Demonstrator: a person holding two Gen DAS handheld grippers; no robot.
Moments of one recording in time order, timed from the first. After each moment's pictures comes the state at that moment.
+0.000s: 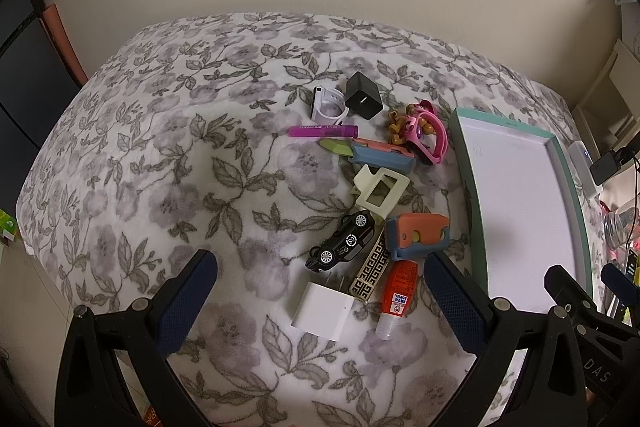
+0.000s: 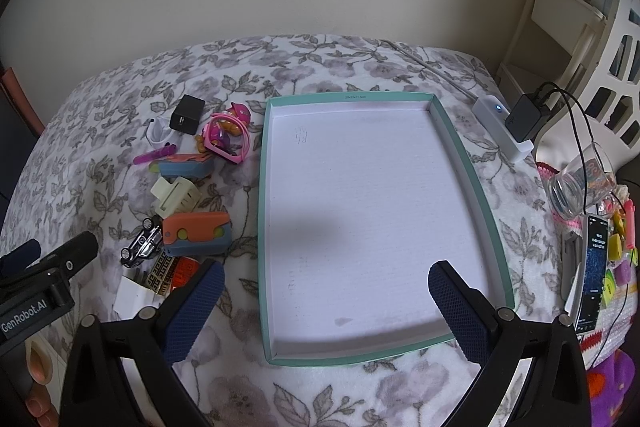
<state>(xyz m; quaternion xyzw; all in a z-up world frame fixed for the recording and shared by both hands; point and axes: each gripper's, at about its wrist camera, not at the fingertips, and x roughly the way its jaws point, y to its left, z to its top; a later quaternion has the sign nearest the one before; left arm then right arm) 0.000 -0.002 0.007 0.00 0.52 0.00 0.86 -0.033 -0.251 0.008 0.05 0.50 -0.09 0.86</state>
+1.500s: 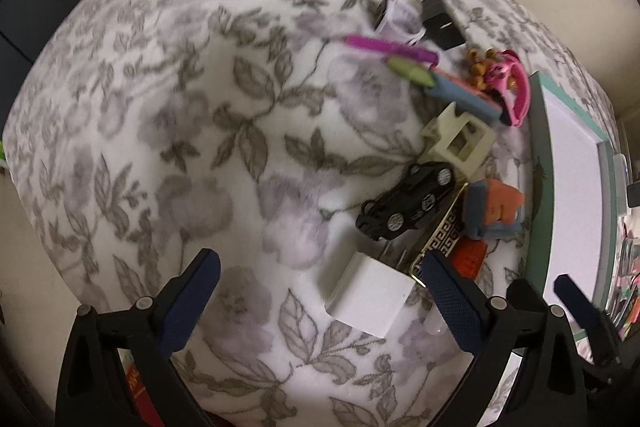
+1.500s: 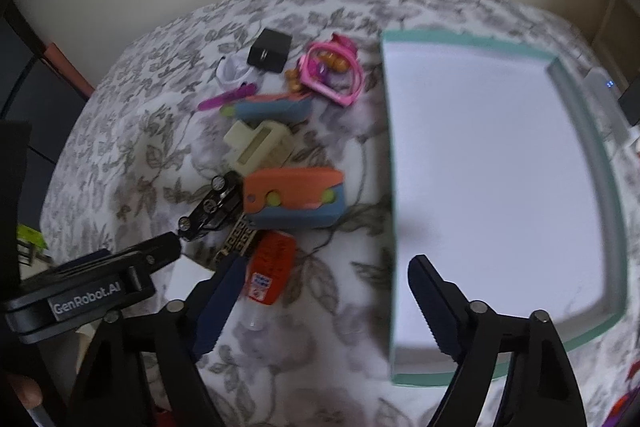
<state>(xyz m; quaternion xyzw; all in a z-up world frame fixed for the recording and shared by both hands) 0.024 0.041 -0.066 -0.07 0.63 0.05 0.77 0.005 -0.192 -0.054 0.10 0.56 0.04 0.82</state>
